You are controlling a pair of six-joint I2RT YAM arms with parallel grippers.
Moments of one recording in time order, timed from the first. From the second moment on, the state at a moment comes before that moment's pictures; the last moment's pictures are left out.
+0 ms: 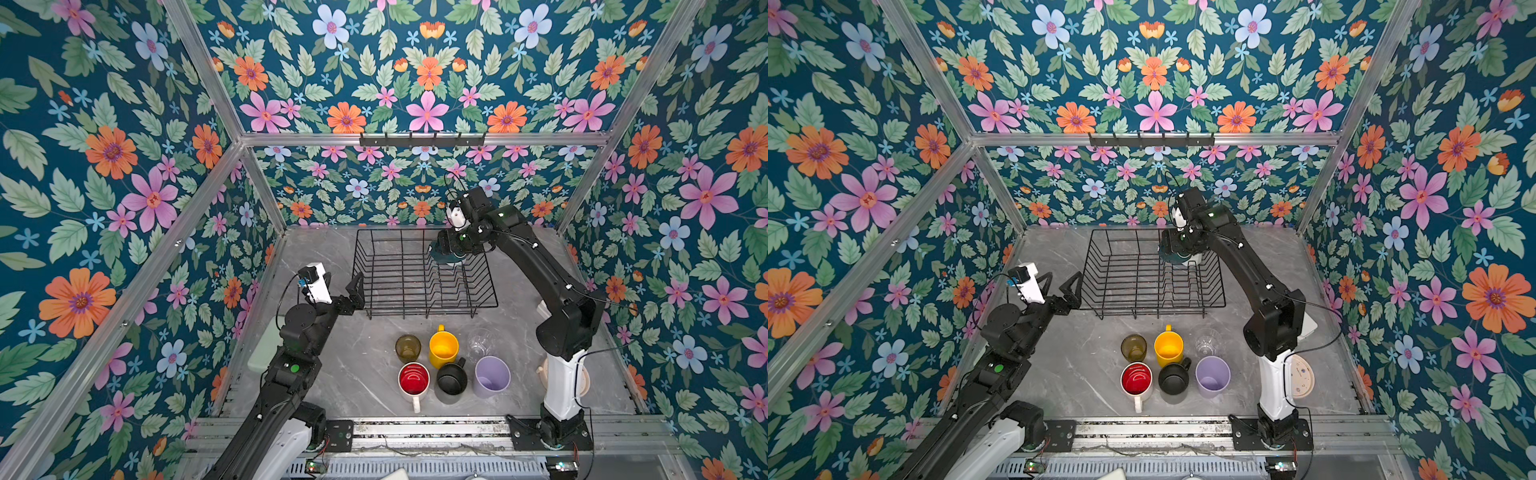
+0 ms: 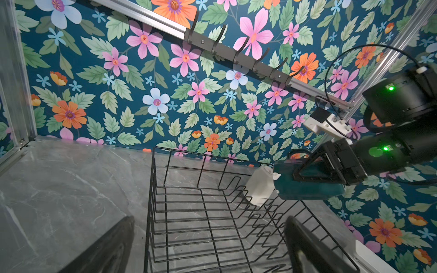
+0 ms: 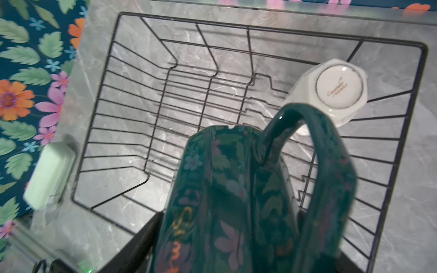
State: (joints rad) left arm -0.37 0.67 0.52 0.16 -0.06 -0.35; right arm 0.46 2.04 2.21 -1.14 -0.12 0.27
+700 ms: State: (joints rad) left arm -0.37 0.63 0.53 0.07 -0.10 -0.32; right arm 0.46 2.35 2.54 -1.29 -0.04 0.32
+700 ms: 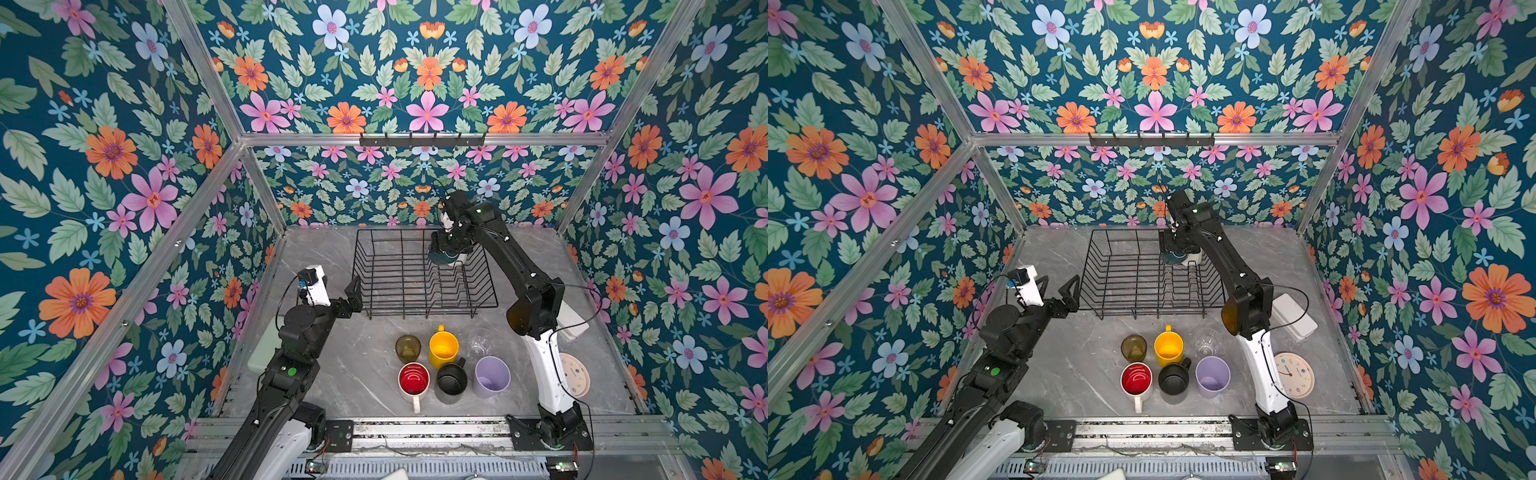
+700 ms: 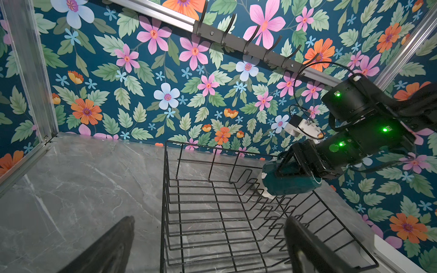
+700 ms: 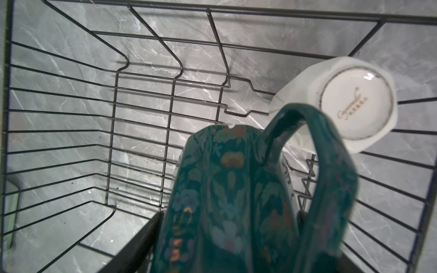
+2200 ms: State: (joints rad) left arm -0.37 0.67 0.52 0.06 -0.11 -0.36; right arm 0.46 2.54 2.64 -1.25 -0.03 0.31
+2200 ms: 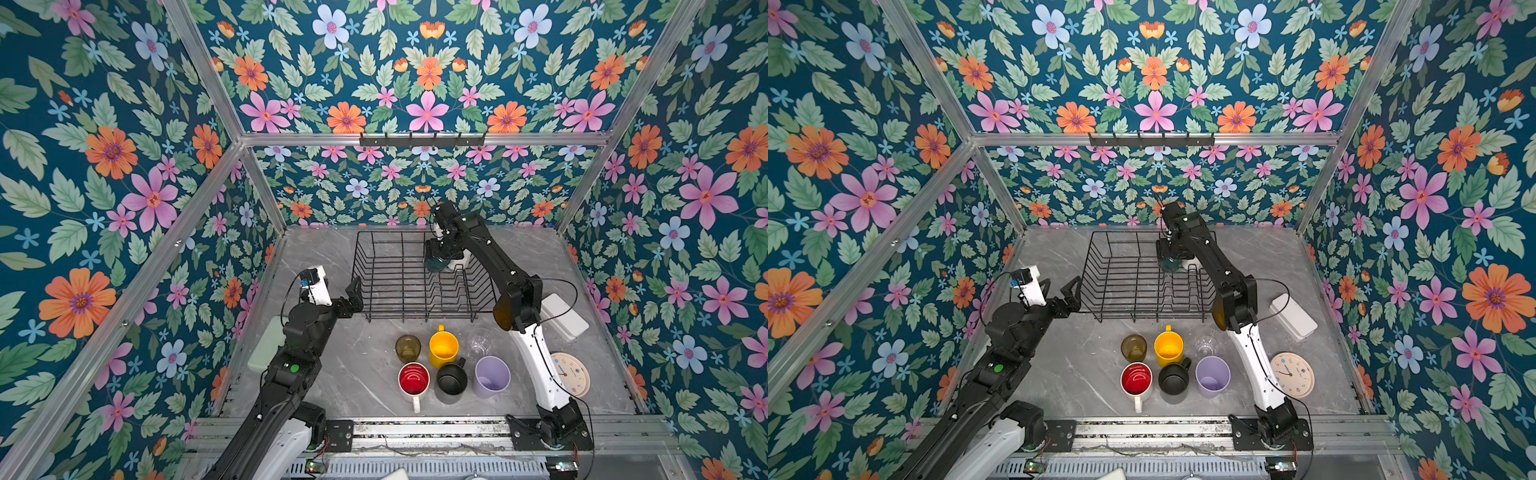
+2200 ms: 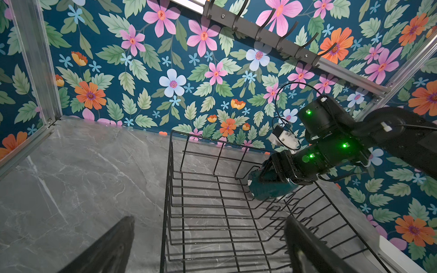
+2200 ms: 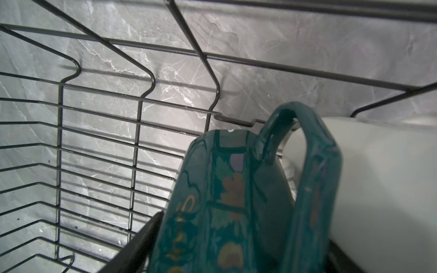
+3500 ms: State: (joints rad) left arm -0.37 0.63 0.53 0.01 -0.13 -0.36; right arm 0.46 2.50 2.58 -1.22 -0.08 0.30
